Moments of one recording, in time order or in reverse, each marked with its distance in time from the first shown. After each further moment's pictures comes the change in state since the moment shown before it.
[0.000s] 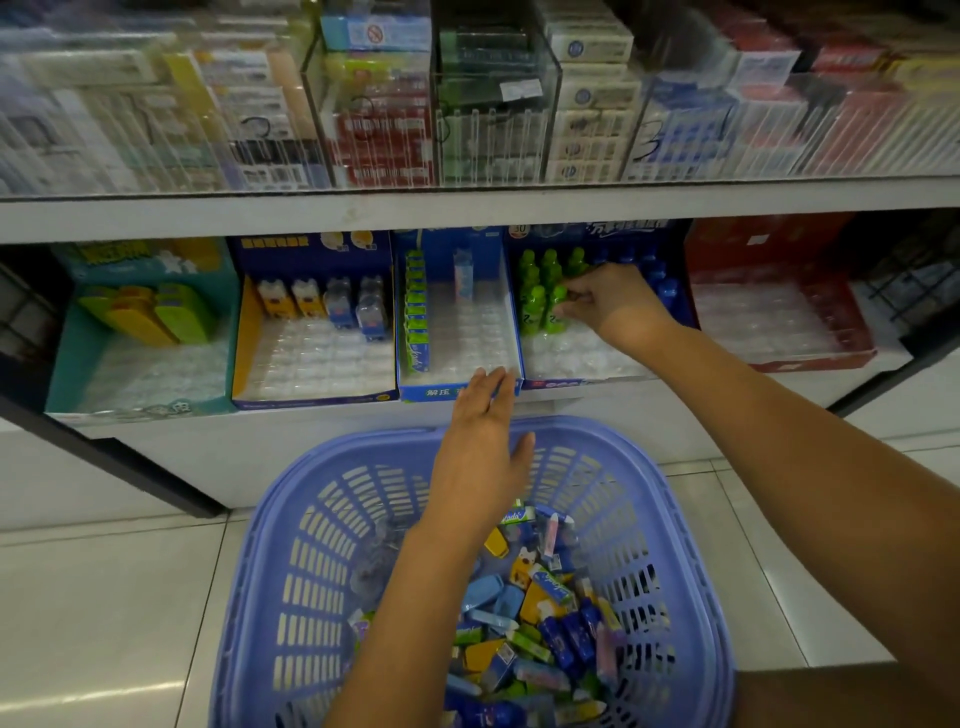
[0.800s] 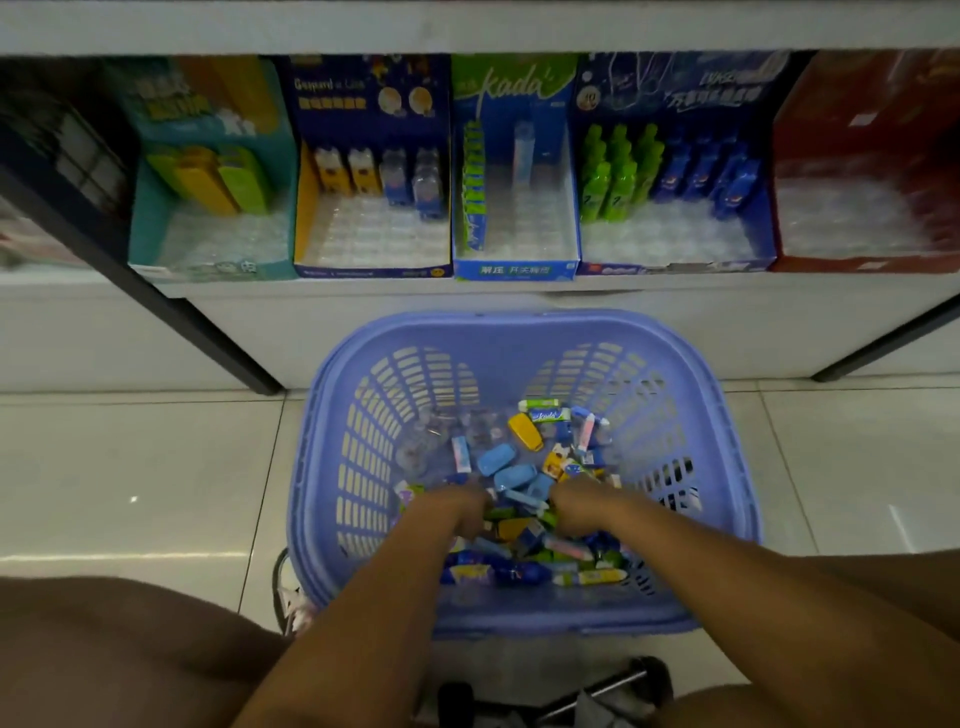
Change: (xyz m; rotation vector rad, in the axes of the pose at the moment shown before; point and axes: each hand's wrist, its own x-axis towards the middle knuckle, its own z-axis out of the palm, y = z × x) left_hand -0.107 -0.134 0.093 0.367 -1.095 -0.342; right_hand -0.188 0.039 0.235 -0.473 -1.060 -0.017
